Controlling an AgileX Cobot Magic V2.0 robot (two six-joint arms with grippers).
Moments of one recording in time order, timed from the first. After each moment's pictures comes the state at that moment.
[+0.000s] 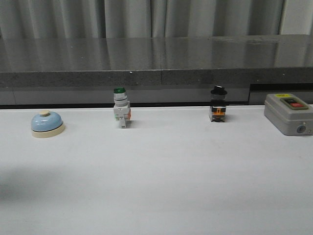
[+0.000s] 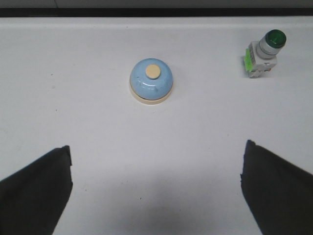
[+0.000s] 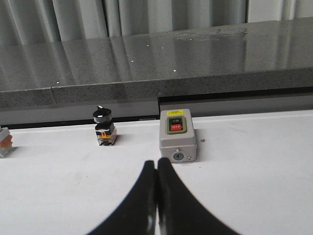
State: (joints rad) left arm -0.14 1.25 -0.99 -0.07 0.67 -0.09; right arm 0.06 -0.01 0.03 -0.03 0.08 0.15
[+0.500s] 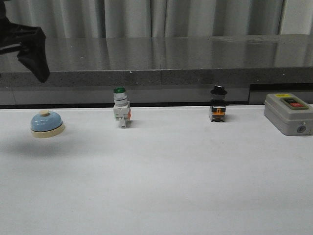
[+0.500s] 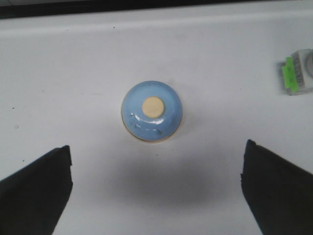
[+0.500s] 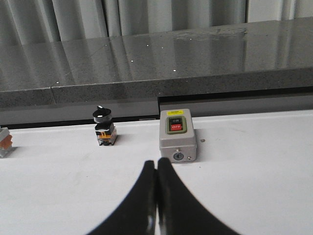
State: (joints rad) left arm -0.14 1.71 -1.27 -0.07 0.66 -0.04; right arm 0.06 -0.01 0.03 -0.03 0.08 0.15
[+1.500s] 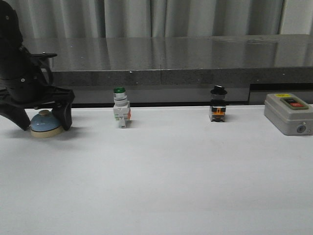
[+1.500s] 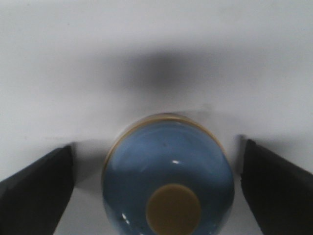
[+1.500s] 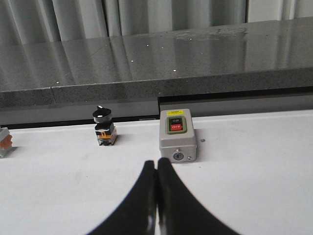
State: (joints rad) left arm -0.14 2.11 -1.48 -0.07 0.64 -0.03; right arm 0.06 -0.01 0.03 -0.03 0.08 0.15
